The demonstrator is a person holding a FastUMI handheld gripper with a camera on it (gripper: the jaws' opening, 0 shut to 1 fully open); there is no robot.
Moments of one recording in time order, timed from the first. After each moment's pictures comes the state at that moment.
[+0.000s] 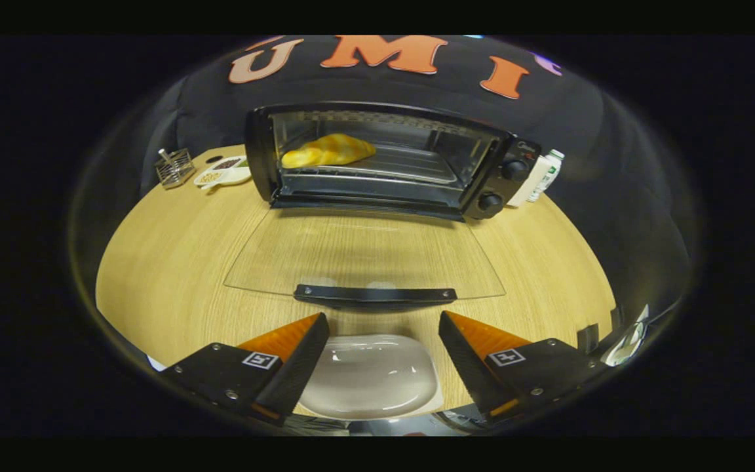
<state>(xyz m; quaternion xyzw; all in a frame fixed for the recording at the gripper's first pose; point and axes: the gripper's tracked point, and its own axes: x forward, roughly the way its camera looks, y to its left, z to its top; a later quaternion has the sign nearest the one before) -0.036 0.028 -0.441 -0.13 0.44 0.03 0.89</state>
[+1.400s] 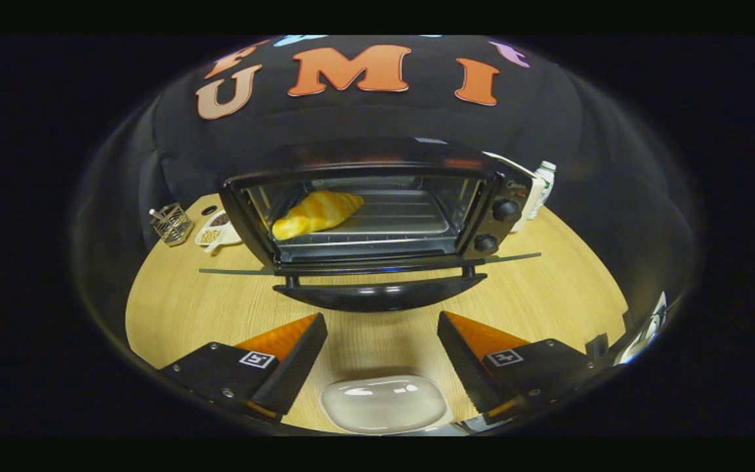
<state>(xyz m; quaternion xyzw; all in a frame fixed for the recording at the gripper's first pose) 0.028 0.042 -0.376 -0.06 0.38 0.01 0.92</state>
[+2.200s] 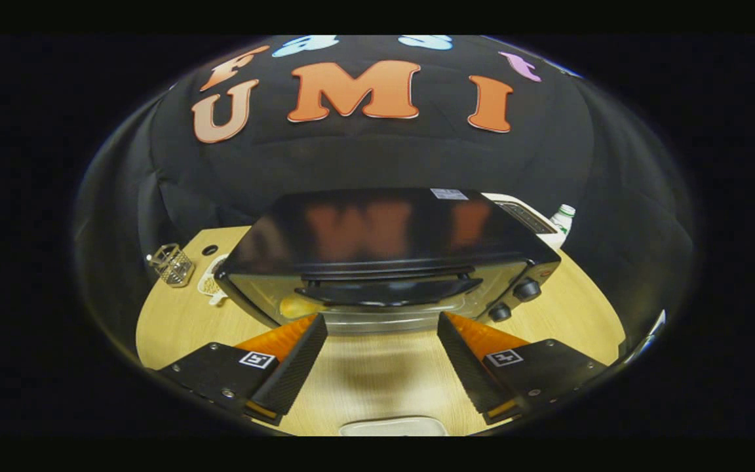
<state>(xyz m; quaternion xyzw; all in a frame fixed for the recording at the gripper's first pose) 0.119 0.066 -0.329 -0.04 0.32 0.03 0.95</state>
